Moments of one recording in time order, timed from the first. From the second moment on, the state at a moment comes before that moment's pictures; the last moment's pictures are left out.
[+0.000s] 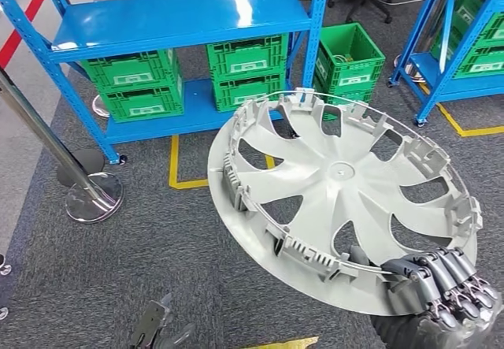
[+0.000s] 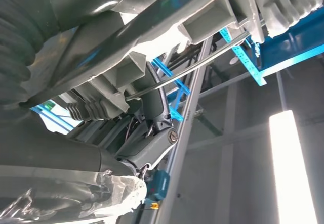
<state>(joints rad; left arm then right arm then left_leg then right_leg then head) -0.17 -0.21 0.79 -0.28 -0.71 -0.09 -0.62 0.42 0.29 0.10 -2.25 1.29 -0.68 -0.64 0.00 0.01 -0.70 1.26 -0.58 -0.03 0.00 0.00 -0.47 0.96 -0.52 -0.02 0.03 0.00</state>
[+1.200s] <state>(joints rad) -0.20 -0.20 0.80 -0.27 -0.74 -0.05 -0.60 0.47 0.29 0.10 -2.27 1.36 -0.68 -0.57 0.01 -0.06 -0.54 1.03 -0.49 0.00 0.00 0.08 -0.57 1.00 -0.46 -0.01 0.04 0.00</state>
